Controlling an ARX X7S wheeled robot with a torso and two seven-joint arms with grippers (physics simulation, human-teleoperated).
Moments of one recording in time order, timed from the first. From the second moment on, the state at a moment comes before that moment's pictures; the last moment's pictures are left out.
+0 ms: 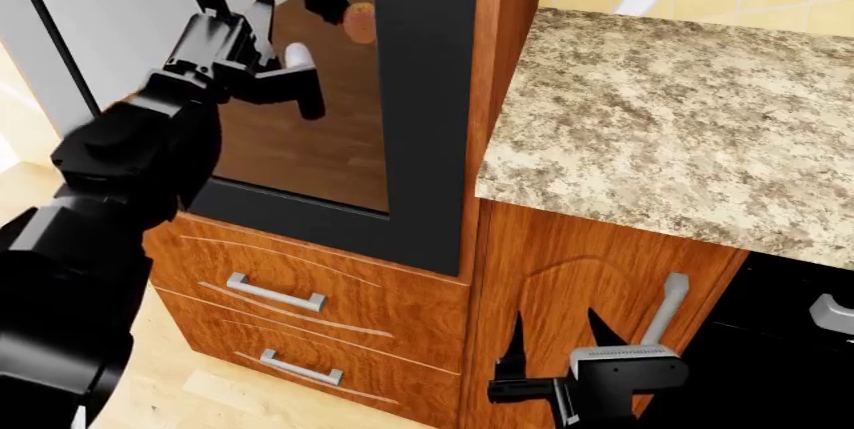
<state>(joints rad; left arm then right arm) -1.46 -0.25 0.83 -1.29 0.90 0.22 -0.45 0.04 0.24 -0.31 0.02 0.20 -0.02 0.28</state>
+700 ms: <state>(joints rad) -1.53 -0.24 1.09 -1.31 0.65 0.15 -0.49 0.04 0.25 -0.32 0.03 0.21 -0.03 0.29</state>
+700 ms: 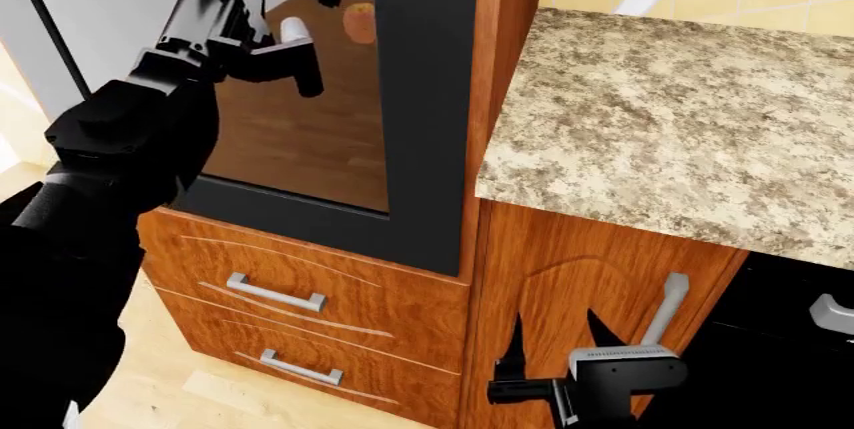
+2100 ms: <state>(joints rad) -1.57 -0.23 1.68 -1.31 0.06 0.13 -0.55 0.05 0.27 -0.35 0.03 0.22 -0.04 0.32</state>
